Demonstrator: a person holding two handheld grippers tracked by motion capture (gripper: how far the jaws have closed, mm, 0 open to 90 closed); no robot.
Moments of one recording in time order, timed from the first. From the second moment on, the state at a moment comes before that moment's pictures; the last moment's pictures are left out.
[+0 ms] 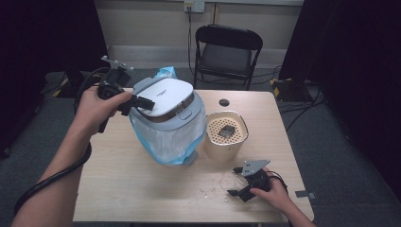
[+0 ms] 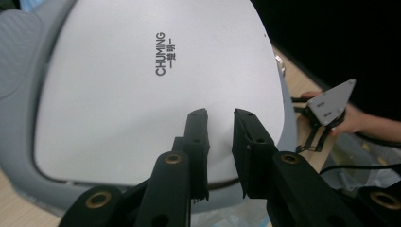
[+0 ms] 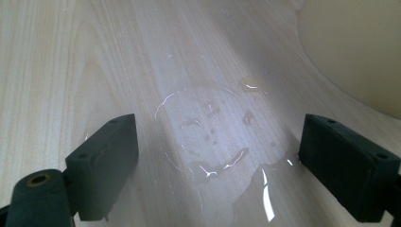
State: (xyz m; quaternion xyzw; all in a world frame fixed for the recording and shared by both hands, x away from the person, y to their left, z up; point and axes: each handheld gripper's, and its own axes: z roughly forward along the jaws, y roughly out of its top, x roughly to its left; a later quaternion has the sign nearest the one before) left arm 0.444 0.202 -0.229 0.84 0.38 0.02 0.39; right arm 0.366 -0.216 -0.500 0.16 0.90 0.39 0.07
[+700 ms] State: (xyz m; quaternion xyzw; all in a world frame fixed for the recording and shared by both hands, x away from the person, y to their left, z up) left arm 0.417 0.185 -0.227 0.83 0.35 0.09 0.44; right arm 0.366 -0.216 -0.500 0.16 0.90 0.39 0.07
